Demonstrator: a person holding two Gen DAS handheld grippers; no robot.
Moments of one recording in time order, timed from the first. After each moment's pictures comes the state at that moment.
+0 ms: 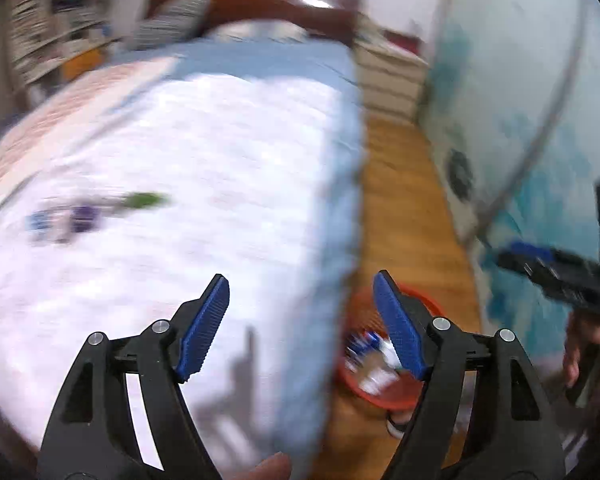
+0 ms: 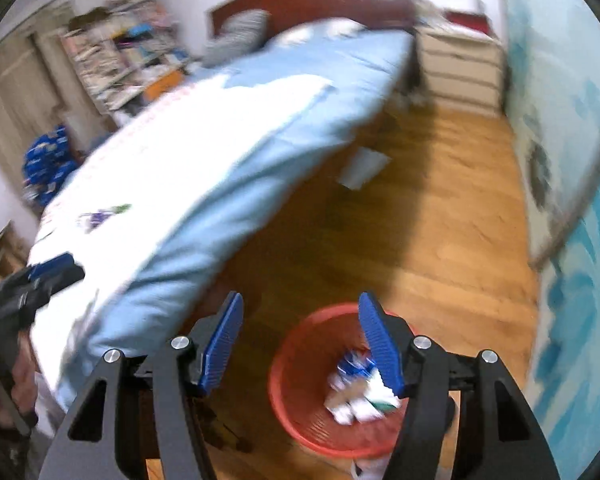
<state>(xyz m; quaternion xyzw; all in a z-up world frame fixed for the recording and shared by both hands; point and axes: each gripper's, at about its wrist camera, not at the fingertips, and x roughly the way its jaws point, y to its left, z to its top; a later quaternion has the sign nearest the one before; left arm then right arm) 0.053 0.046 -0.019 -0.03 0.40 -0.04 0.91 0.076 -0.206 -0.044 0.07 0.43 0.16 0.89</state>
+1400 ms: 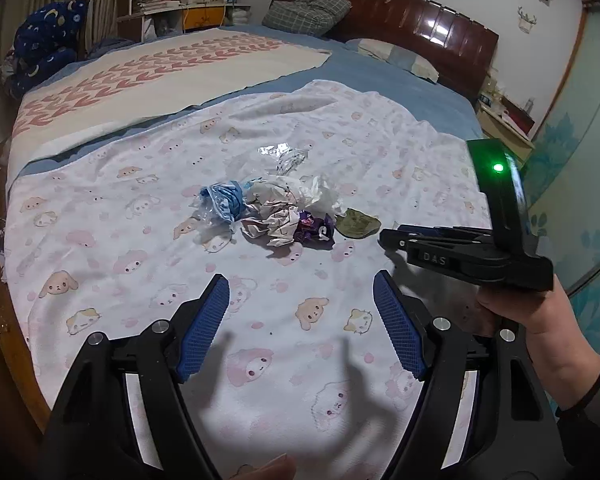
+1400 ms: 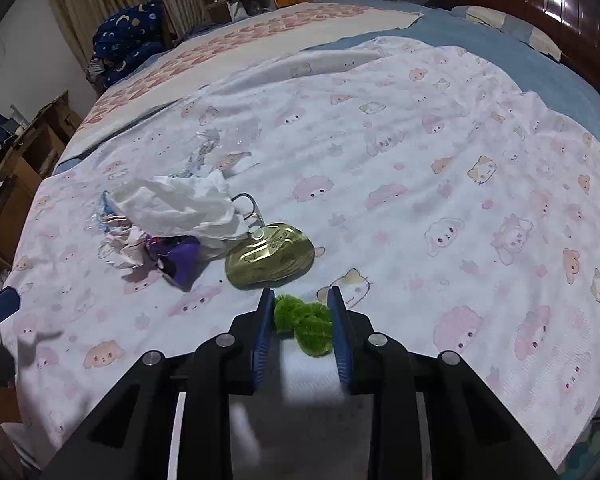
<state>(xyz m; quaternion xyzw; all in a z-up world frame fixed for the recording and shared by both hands) 0.060 0.251 -0.025 -0.14 0.40 0.10 0.90 0.257 0.183 -0.085 -0.09 0.49 0.32 0.81</state>
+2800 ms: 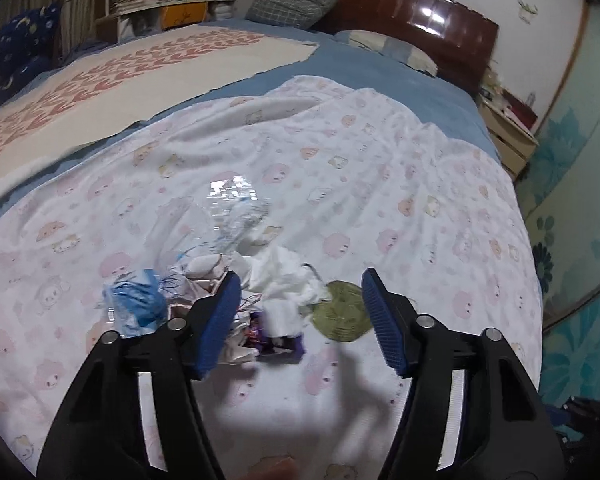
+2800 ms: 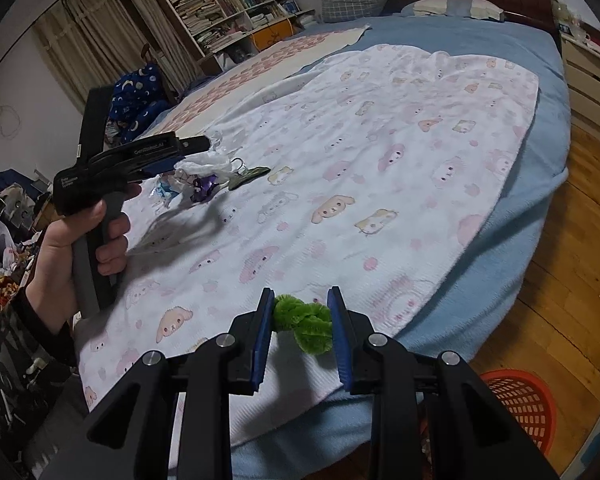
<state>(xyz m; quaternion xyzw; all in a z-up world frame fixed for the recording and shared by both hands) 0.179 0.255 -0.051 -0.14 0.40 0.09 0.90 0.153 0.004 -0.066 0.04 0.47 0.33 0.82</state>
